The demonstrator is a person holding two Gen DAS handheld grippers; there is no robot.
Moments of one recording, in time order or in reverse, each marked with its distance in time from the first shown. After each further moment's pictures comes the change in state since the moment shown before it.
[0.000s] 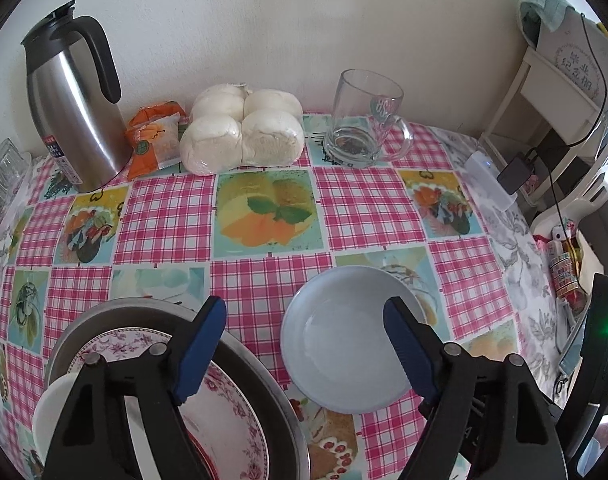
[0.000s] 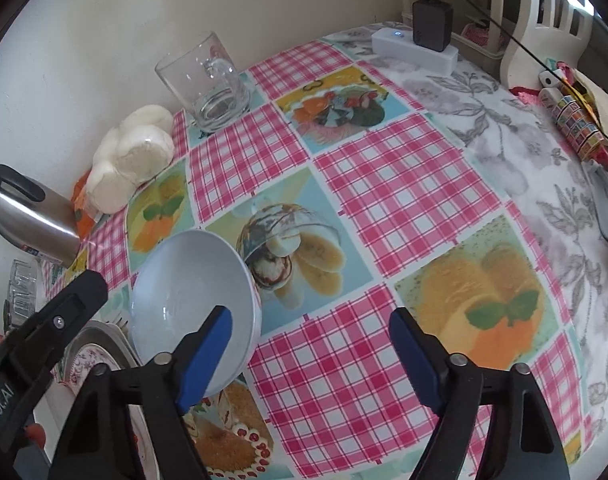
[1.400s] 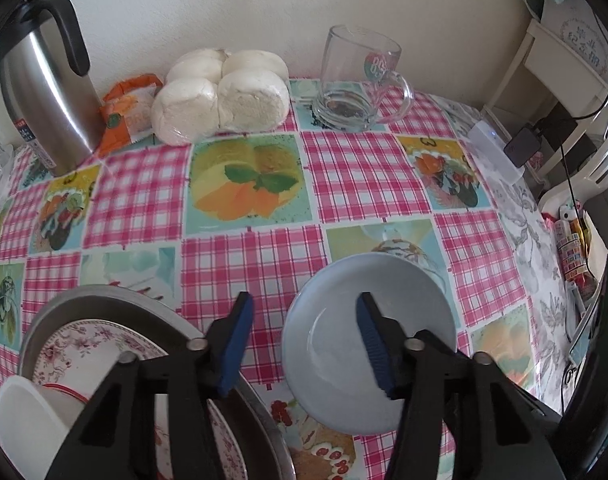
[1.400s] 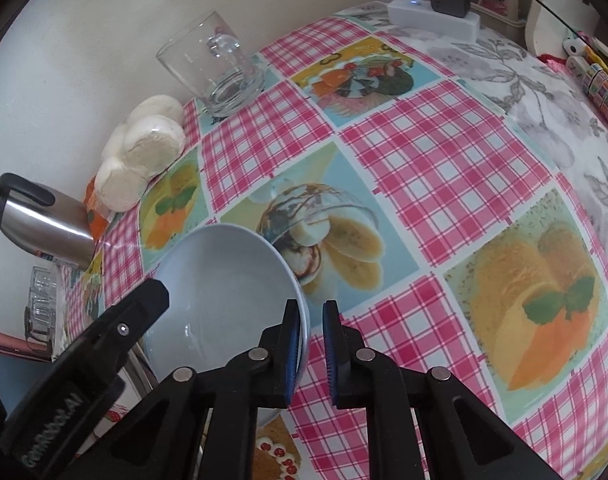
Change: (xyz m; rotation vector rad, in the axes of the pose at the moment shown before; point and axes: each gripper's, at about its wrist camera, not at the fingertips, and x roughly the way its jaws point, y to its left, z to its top) left arm 0.040 -0.009 -0.006 0.023 0.091 -0.026; right arm 0.029 0.002 -0.003 0.042 0.044 0.118
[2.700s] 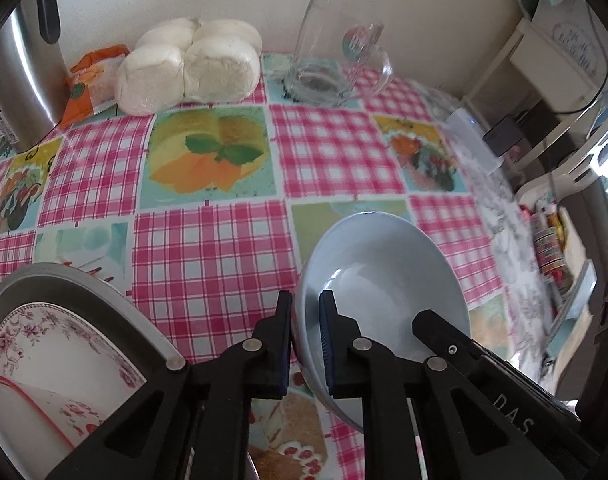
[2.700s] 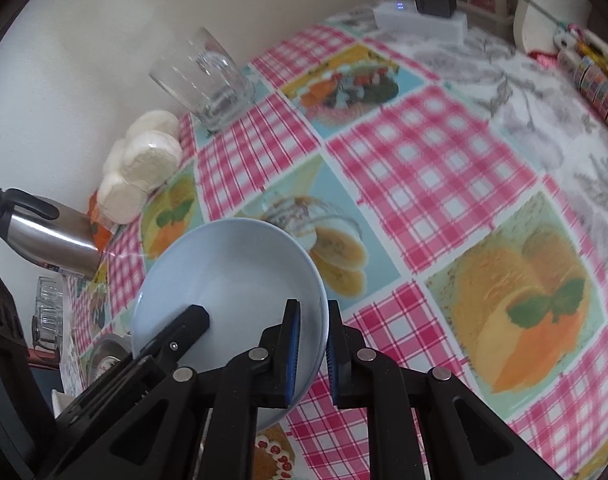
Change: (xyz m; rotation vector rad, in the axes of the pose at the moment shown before) left arm 0.010 -0.004 -0.008 -0.022 0.032 -0.132; right arm -0.015 -0.007 0.003 0.021 -0.016 0.012
